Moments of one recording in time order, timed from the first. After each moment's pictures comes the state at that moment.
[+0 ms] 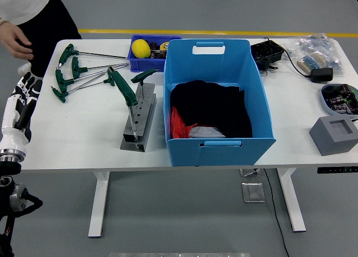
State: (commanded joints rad) left arm -0.07 0.10 -1.61 -1.23 1.29 0.10 -0.25; right arm 0.03 -0.13 0.67 0.18 -0.75 -0.07 -0.06
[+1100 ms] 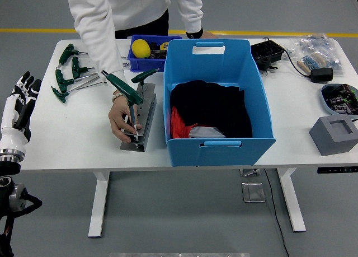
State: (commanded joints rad) left arm -0.07 0.10 -1.62 -1.24 1.31 0.09 -0.27; right arm 0.04 -0.13 0.68 0.18 -0.75 -0.07 -0.06
